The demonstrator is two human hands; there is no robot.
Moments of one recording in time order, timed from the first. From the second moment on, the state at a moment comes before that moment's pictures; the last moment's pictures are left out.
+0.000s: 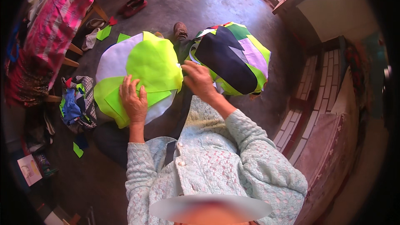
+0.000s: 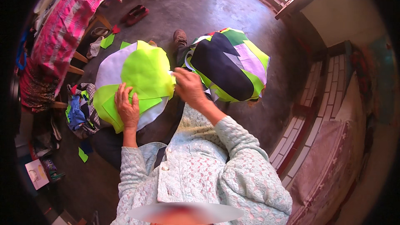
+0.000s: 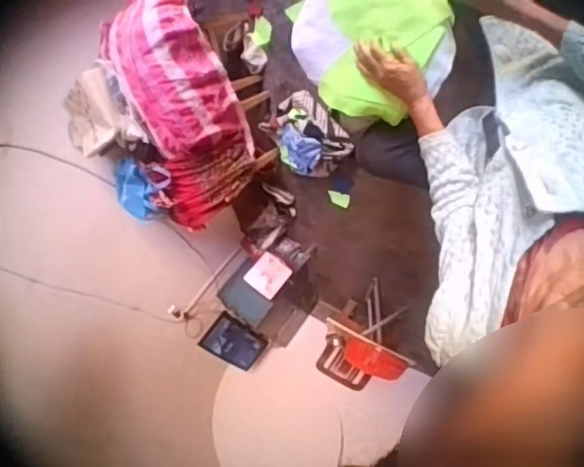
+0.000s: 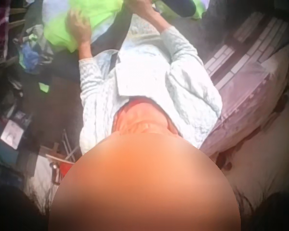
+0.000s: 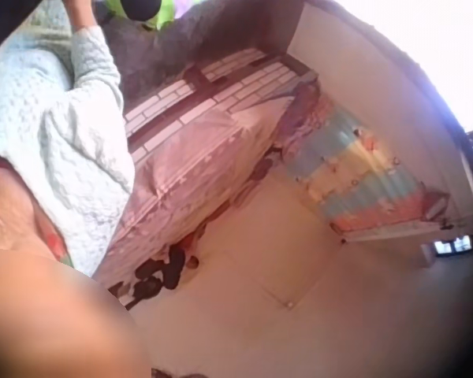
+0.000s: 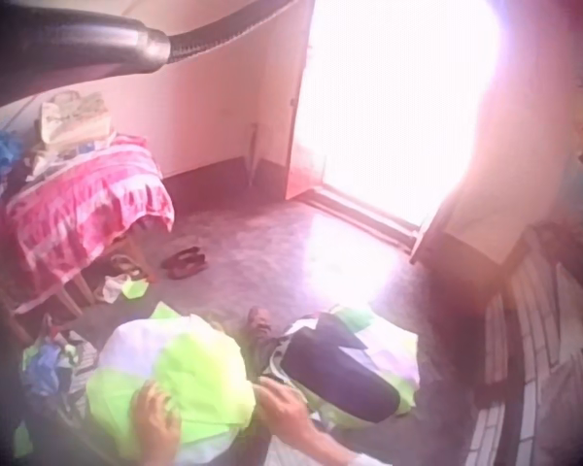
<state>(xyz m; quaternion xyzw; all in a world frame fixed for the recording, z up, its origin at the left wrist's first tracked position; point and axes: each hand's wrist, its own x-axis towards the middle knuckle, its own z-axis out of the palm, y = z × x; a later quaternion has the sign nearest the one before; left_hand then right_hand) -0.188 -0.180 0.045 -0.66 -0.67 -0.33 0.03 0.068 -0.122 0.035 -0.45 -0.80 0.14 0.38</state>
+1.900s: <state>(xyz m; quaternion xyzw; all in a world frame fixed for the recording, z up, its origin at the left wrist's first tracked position) -0.105 -0.221 0.074 -0.08 0.01 -0.65 -0.76 0.031 -0.168 0.187 -0.11 -0.34 0.81 0.46</state>
